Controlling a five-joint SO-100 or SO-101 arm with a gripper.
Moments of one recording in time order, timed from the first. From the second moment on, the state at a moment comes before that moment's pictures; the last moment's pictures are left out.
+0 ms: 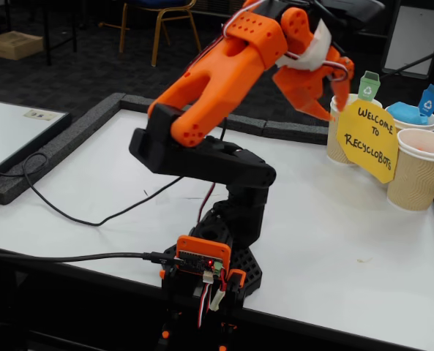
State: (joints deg) arm 33.8 157.3 123.0 85.3 19.9
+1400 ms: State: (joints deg) arm 17.3 153.9 121.2 72.3 19.9
